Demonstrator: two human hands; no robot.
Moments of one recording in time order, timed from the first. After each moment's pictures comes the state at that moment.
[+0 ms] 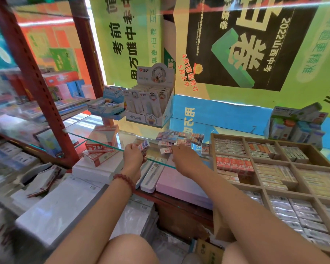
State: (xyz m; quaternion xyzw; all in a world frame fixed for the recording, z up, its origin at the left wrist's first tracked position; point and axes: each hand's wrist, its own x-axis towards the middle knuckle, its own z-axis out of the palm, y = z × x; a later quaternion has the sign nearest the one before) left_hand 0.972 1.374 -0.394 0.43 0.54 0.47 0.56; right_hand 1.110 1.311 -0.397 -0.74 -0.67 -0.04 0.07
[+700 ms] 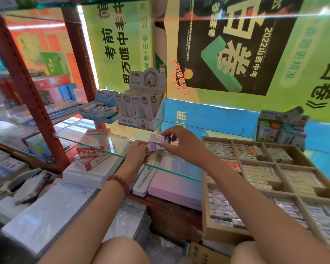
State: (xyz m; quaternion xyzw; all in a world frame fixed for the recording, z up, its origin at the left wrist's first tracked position) left_hand 0.992 1.354 -0.369 0.54 0.49 0.40 0.56; right_hand 1.126 1.277 -0.328 -0.63 -0.69 0.07 0.34
